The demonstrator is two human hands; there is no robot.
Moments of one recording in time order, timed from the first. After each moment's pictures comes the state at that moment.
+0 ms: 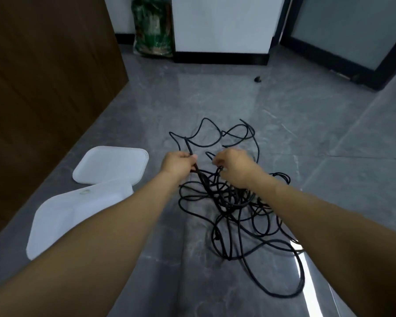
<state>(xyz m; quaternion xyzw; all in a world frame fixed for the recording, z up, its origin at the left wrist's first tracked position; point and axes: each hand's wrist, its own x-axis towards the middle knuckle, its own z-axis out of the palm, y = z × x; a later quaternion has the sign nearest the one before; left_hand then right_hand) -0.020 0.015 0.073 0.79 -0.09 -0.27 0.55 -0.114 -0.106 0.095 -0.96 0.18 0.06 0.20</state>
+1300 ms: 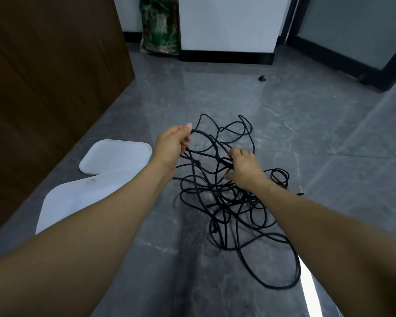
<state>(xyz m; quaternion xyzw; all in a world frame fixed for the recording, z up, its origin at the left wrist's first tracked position) -0.040 0.032 0.115 0.68 -0.14 -0.19 0.69 -0.135 -0.121 0.055 -0.95 0.26 0.01 0.17</state>
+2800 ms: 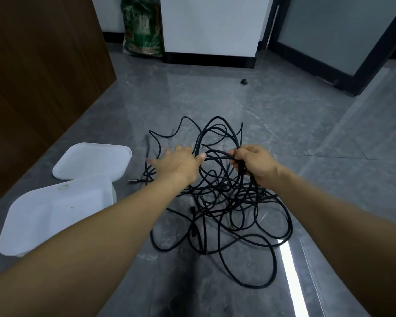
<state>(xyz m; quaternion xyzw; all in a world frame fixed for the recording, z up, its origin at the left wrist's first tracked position) -0.071 -0.024 0.091 0.95 -0.28 -0.12 0.02 -0.178 -0.160 0.098 -0.69 0.32 -0.09 0.65</state>
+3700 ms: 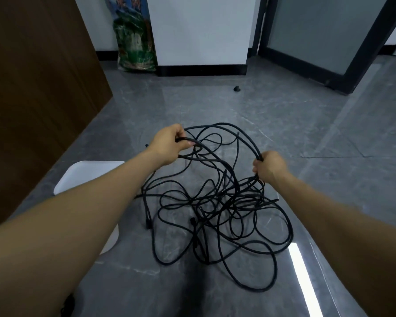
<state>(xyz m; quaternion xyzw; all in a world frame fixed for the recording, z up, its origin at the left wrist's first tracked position) -0.030 -0.032 0.145 0.85 -0.35 -0.13 0.36 -0.189 -0.211 0.087 -0.77 0.49 -0.10 0.40</state>
